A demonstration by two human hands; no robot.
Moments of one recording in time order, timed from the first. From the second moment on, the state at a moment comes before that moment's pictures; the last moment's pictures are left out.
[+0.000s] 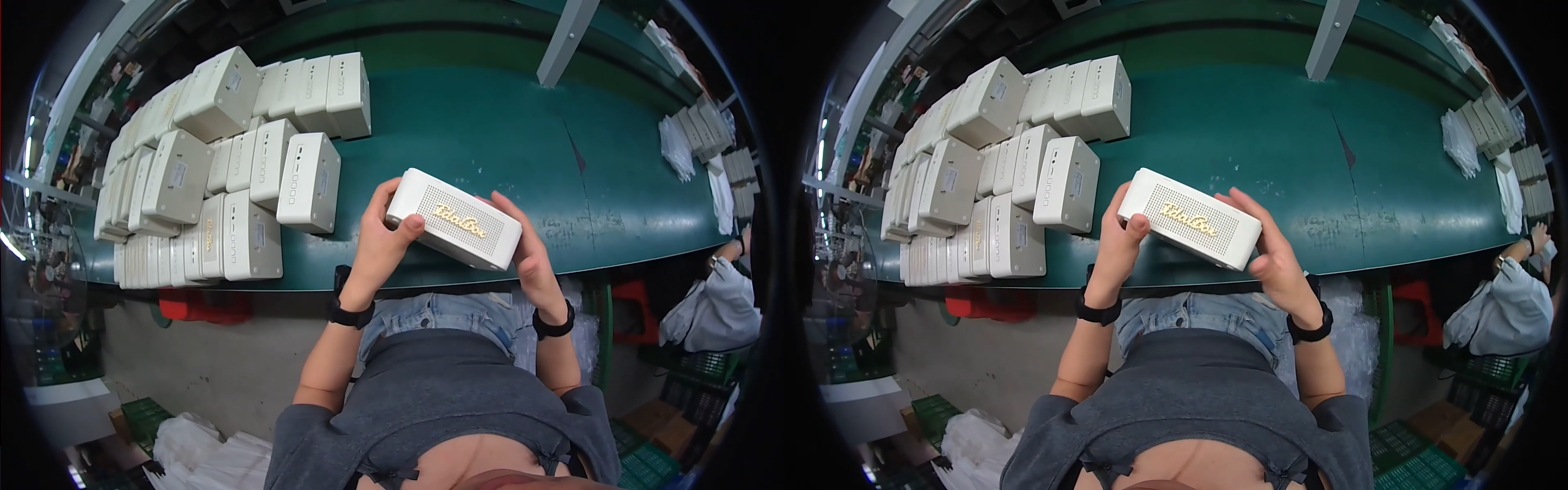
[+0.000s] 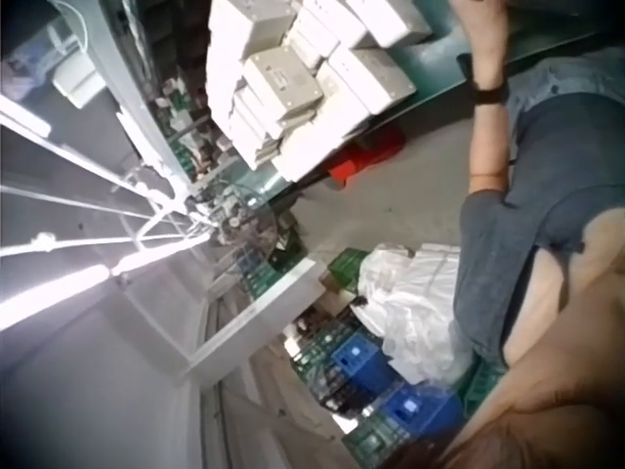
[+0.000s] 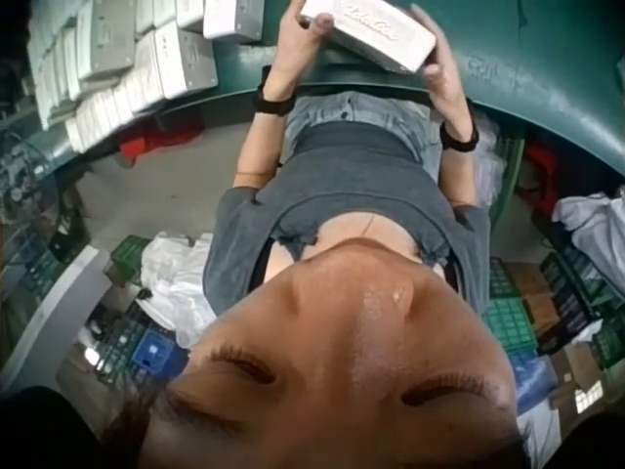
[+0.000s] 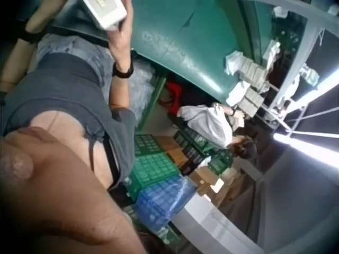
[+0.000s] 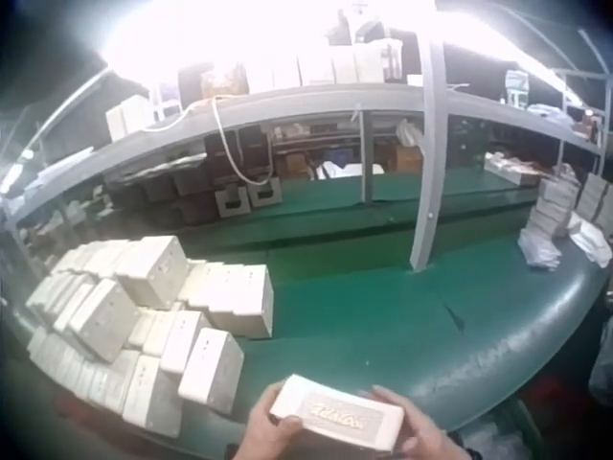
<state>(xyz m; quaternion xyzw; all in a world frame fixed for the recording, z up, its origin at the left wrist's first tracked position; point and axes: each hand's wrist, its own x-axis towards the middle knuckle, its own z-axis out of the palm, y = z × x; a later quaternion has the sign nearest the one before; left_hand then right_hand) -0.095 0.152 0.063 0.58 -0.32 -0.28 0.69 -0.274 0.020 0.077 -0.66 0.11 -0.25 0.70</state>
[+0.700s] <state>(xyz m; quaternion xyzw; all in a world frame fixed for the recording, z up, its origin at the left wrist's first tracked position) -0.076 0.140 0.067 0.62 -0.32 -0.43 0.57 -0.266 -0.003 0.046 -0.53 0.30 -0.20 0.77</state>
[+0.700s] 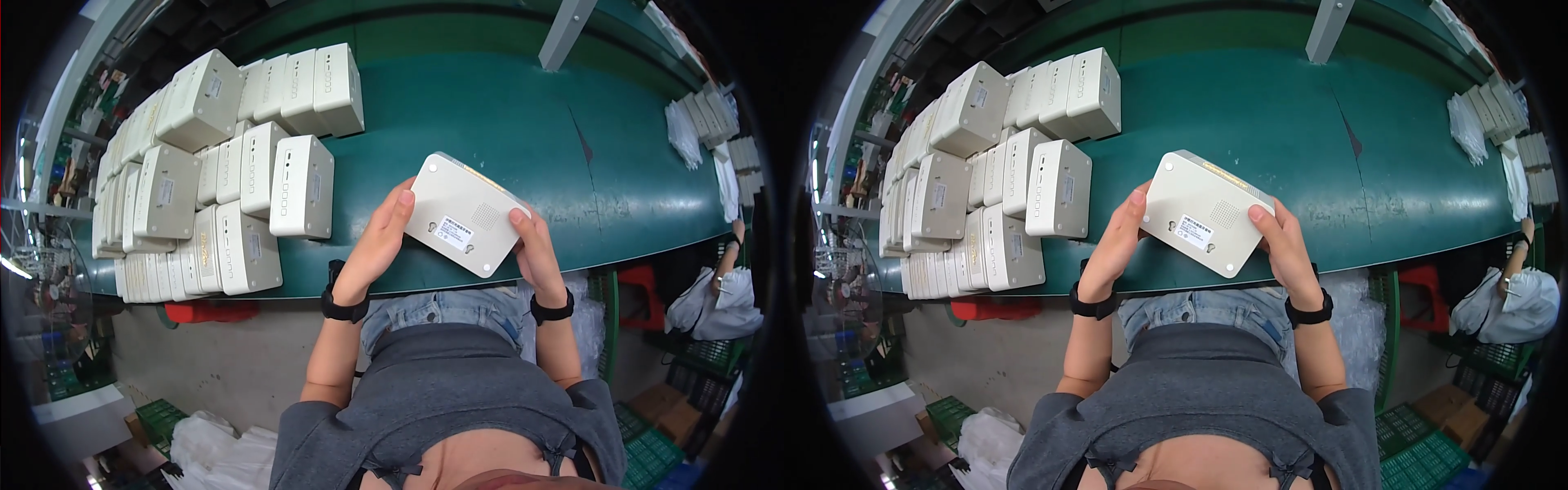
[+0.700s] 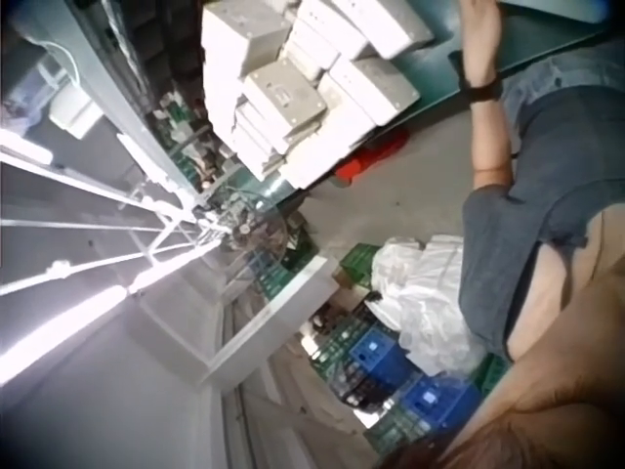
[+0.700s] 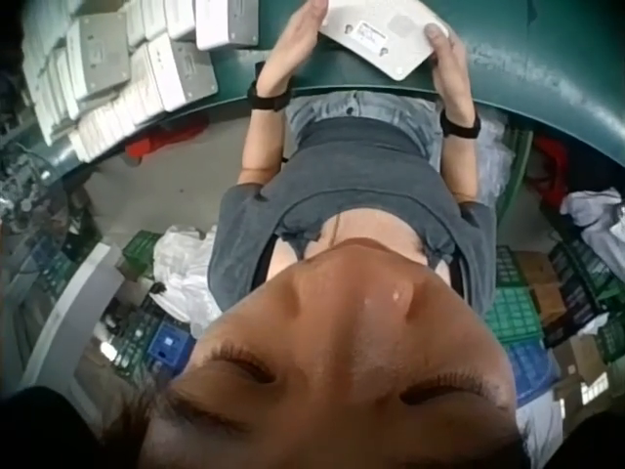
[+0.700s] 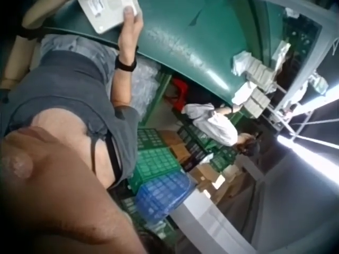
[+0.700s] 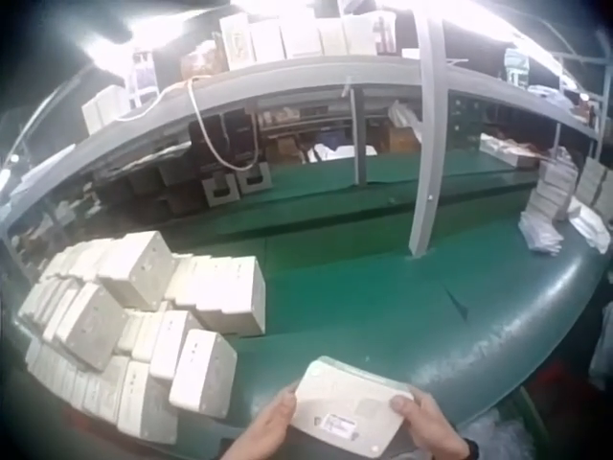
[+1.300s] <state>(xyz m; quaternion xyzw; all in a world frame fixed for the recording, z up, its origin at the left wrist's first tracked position) -0.069 0.131 0.062 0.63 -0.33 -0.43 0.56 -0.250 -0.007 0.041 -0.46 0.32 -0.20 0.80</state>
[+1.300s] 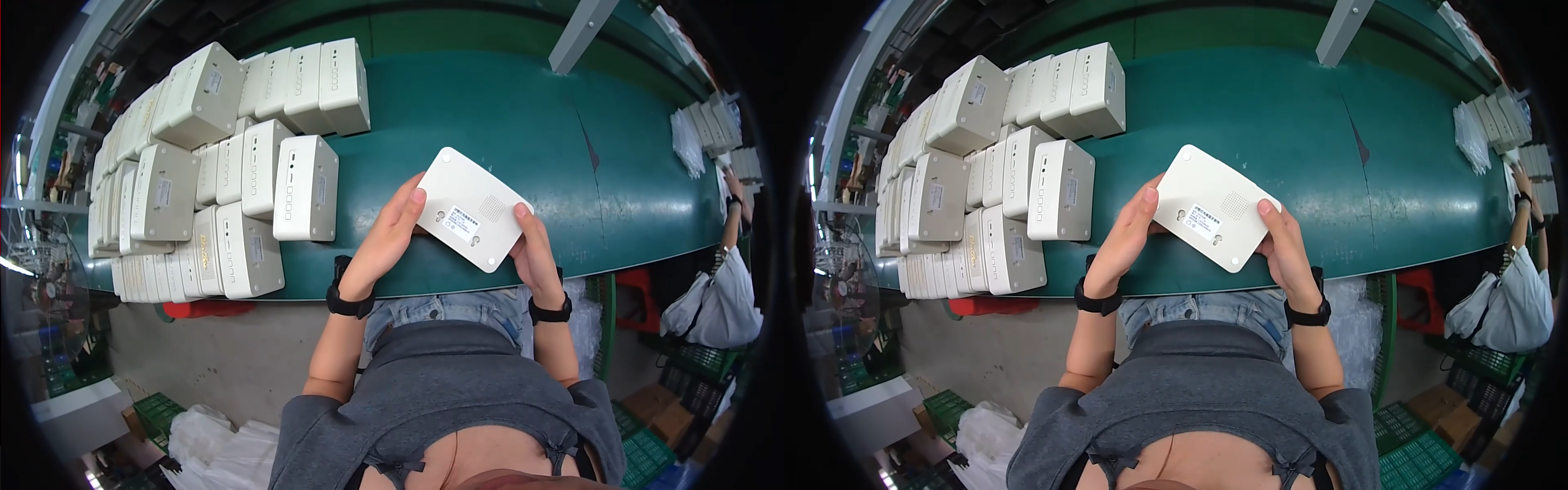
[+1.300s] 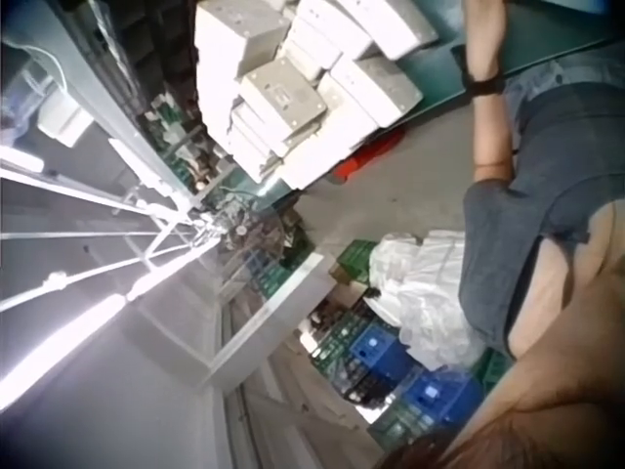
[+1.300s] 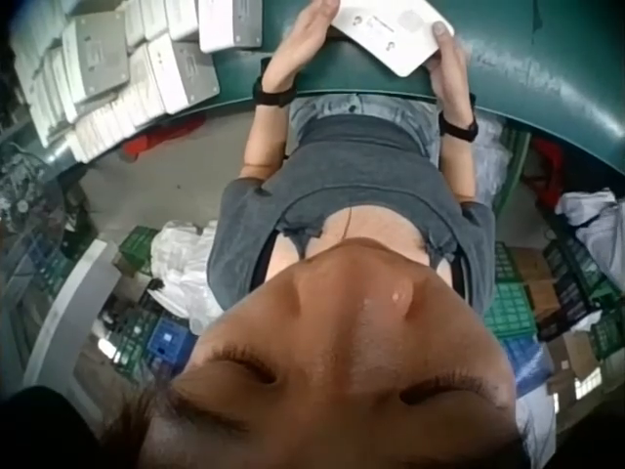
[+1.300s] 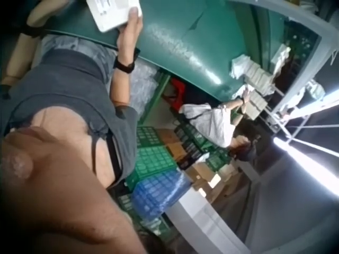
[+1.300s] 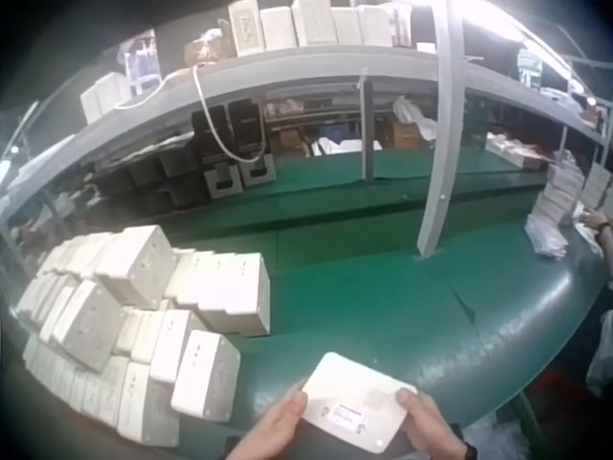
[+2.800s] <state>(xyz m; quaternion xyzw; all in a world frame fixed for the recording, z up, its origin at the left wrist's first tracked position) -0.061 0.142 0.040 0.66 -0.33 -0.36 0.58 -0.240 -0.005 0.027 -0.52 0.30 -0.18 0.78</state>
